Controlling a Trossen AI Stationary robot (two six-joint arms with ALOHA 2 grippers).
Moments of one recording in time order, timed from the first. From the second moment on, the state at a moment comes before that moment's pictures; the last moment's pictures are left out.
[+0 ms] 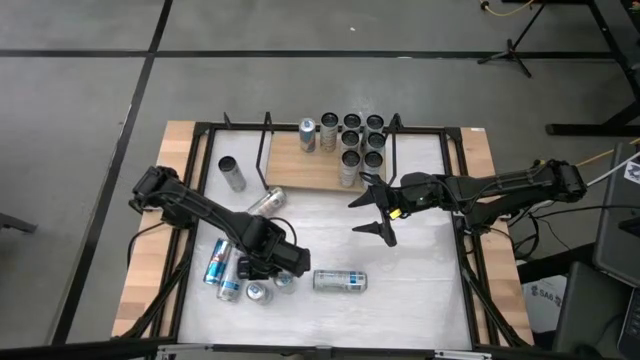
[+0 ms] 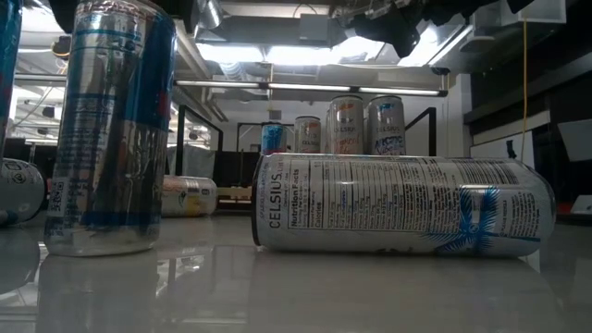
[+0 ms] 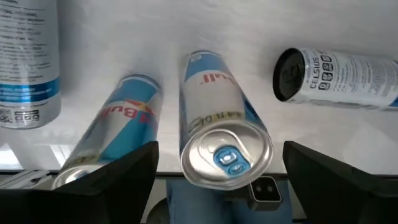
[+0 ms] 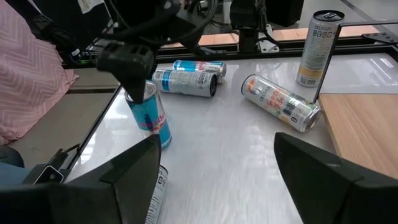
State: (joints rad) left arm -0.40 1.78 1.55 -1.08 0.14 -2.15; right arm 0.09 1.17 0.83 -0.01 -0.12 0.10
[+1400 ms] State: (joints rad) left arm -0.38 1.85 1.55 -1.04 0.17 -2.01; right arm 0.09 1.17 0.83 -0.03 -0.12 0.10
